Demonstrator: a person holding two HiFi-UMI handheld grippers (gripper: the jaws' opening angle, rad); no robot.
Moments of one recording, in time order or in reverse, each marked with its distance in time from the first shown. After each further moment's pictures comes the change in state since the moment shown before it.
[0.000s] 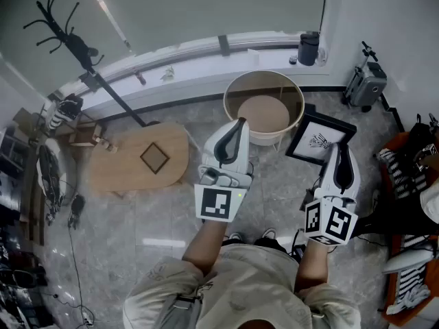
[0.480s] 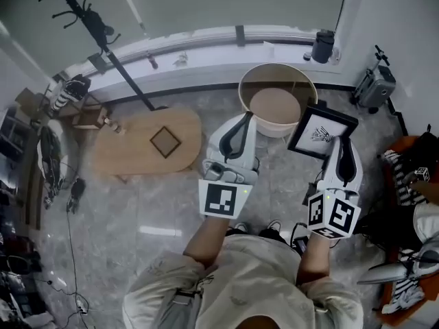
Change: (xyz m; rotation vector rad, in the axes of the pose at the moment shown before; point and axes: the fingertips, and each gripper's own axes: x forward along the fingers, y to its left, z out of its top) left arm -0.068 0.057 0.017 0.001 0.001 0.031; right arm -0.023 0.088 -0.002 -0.031 0.023 0.055
